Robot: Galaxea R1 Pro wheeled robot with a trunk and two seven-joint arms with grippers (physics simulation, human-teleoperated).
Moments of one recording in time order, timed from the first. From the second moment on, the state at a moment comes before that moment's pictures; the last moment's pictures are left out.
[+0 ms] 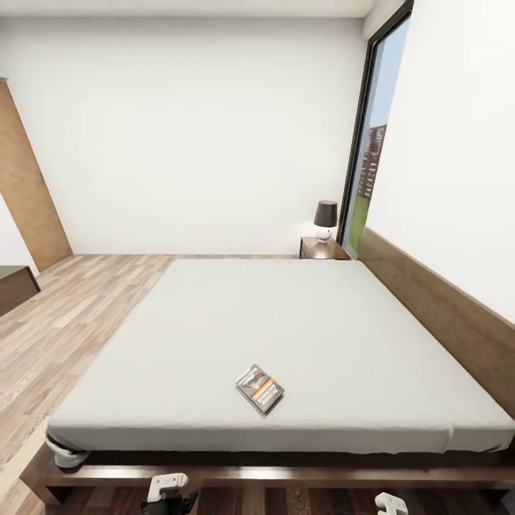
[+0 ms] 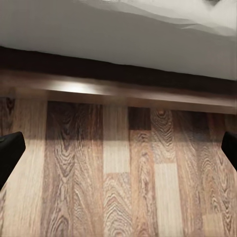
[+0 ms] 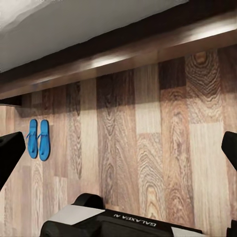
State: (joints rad) left arm -0.41 0.02 0.26 -0.18 -0.07 -0.14 -0.36; right arm -0.46 -0.19 -0.03 0.00 -0.28 0.00 0.70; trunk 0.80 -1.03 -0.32
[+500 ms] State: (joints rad) left arm -0.41 0.02 0.26 -0.18 -0.07 -0.14 -0.36; right arm -0.46 -0.19 -0.03 0.00 -0.28 0.00 0.70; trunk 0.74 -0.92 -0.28
